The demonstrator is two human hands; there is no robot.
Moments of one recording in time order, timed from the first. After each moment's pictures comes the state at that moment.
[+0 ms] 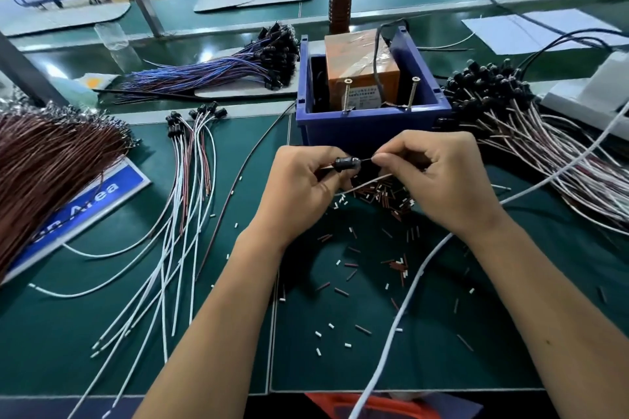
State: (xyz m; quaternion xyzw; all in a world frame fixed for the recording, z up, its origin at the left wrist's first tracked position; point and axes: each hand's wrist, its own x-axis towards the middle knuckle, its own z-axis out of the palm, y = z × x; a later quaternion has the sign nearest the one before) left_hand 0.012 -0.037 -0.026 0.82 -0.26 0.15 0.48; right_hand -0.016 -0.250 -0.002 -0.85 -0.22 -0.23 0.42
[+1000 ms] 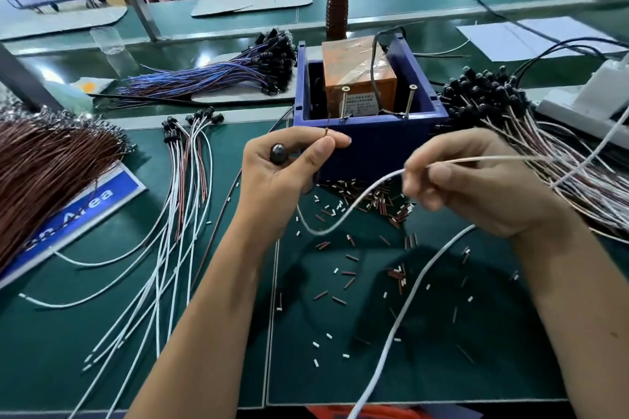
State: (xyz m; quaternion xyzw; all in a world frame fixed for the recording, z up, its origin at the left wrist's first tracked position) left_hand 0.003 -0.029 -0.002 0.64 -0.24 0.10 0.73; right_hand -0.018 -0.287 0.009 -0.58 -0.29 0.12 0.75
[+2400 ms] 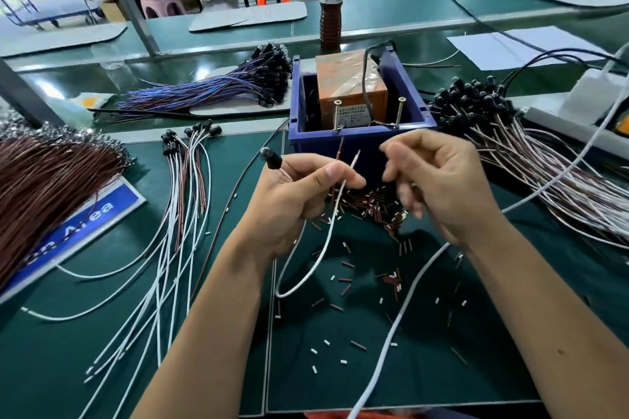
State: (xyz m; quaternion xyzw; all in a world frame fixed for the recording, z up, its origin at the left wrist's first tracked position) left_hand 0.002 -0.032 -0.005 0.60 -0.22 -0.10 0.76; right_hand -0.019 -0.251 0.003 -0.66 -0.09 -0.08 0.74
